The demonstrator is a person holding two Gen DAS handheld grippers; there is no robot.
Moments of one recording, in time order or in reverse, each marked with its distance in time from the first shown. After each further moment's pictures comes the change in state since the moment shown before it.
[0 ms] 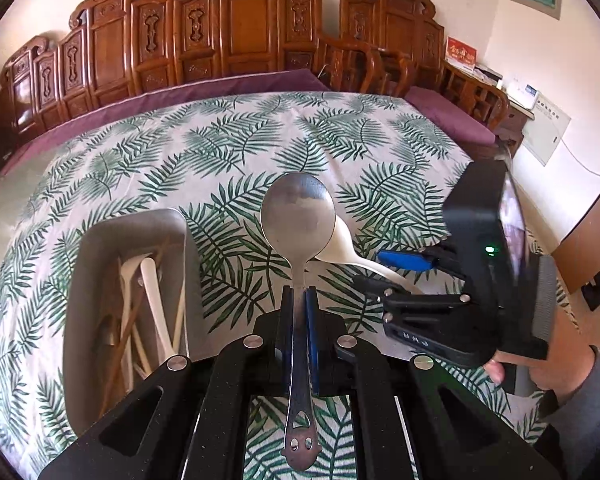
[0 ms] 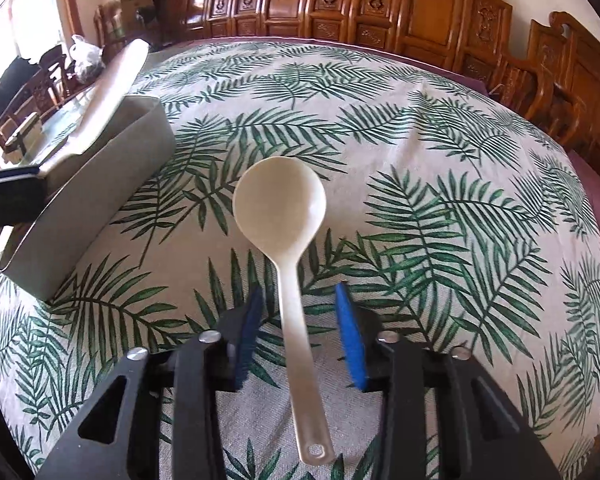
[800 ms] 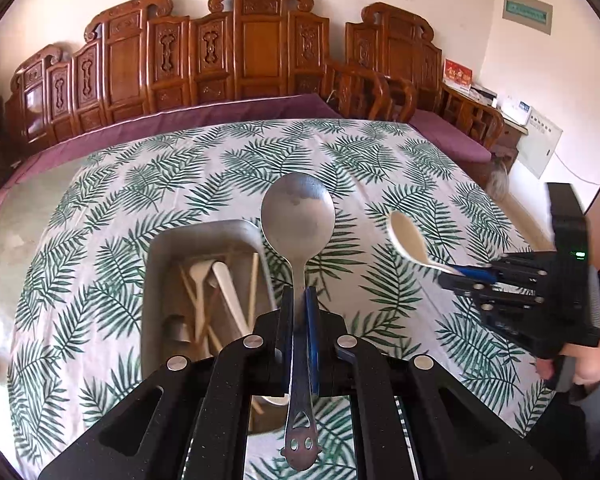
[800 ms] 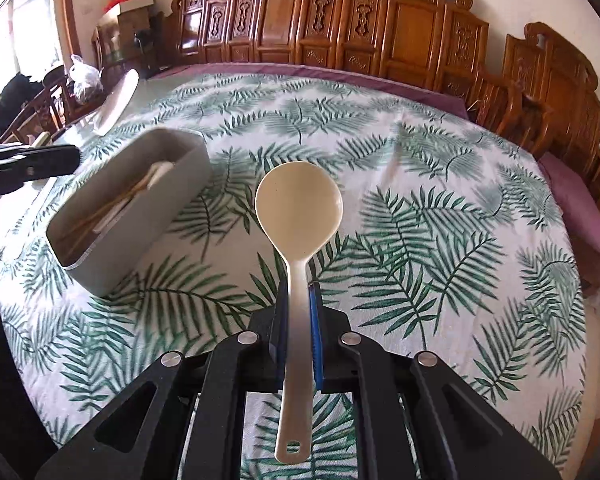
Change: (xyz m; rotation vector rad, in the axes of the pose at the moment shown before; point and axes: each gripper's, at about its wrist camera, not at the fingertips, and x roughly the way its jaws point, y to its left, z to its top) left arm -0.049 0.062 -0.010 0.001 -0.083 -0.008; right arm -0.081 0.027 -0.014 0.035 -0.096 -0.036
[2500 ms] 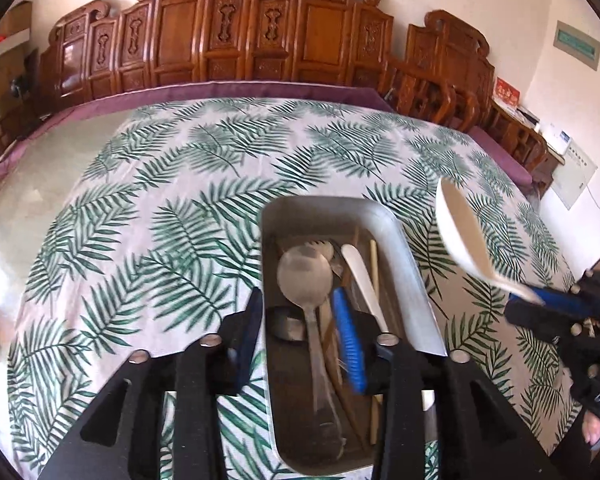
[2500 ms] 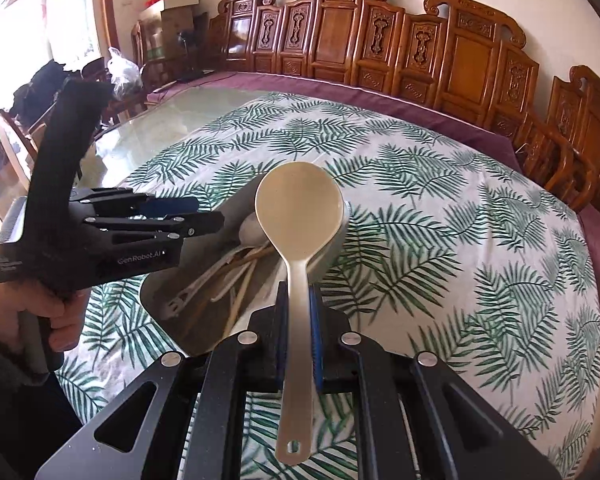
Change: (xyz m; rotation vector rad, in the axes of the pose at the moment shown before) left arm 0.025 0.107 -0.019 -0.149 0.026 0.076; right arm 0.003 0.134 0.064 -0.082 -0.021 0.091
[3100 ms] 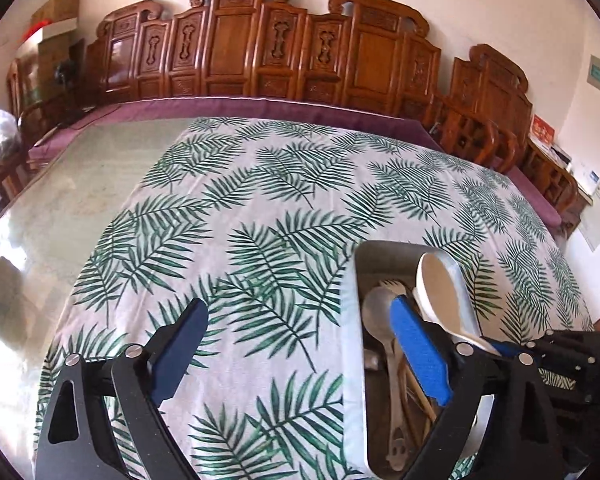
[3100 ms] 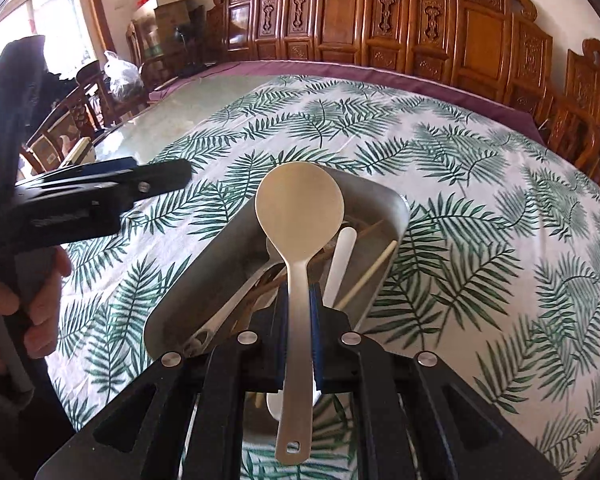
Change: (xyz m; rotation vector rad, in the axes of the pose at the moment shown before) left arm -0.018 0.055 0.015 -0.105 -0.072 0.104; right arm 0.064 0.022 0.017 0.072 0.052 0.065
